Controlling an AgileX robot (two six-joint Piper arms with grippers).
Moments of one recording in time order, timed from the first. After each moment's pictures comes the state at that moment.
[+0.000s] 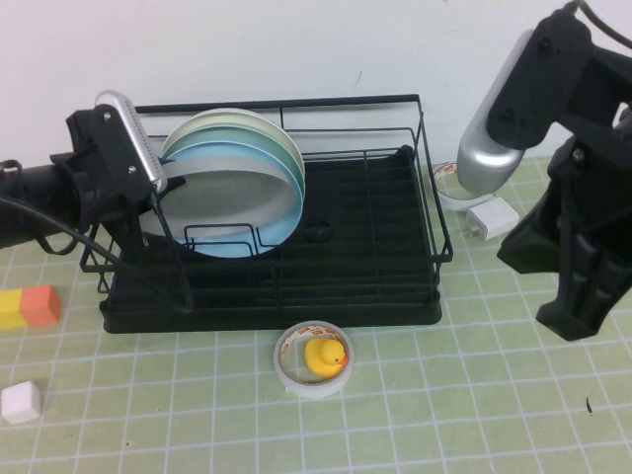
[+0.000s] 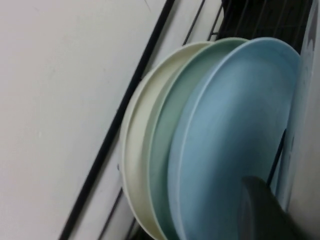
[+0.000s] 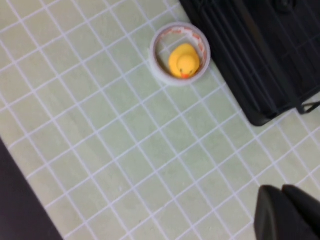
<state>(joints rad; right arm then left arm) 0.72 1.34 -1.45 -0.01 1.21 -0.36 -0.03 1.73 -1.10 -1.68 0.55 2.77</state>
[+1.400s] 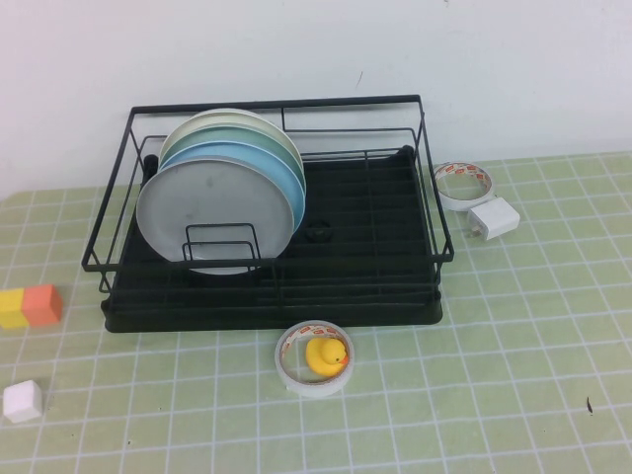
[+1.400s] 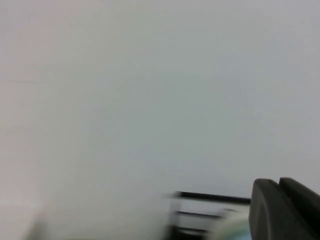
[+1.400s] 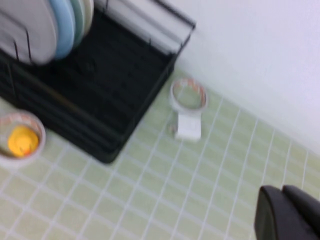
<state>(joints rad) 0.72 1.11 -1.44 -0.45 1.16 0.08 -0.44 0.74 -0.78 -1.77 -0.47 1.66</state>
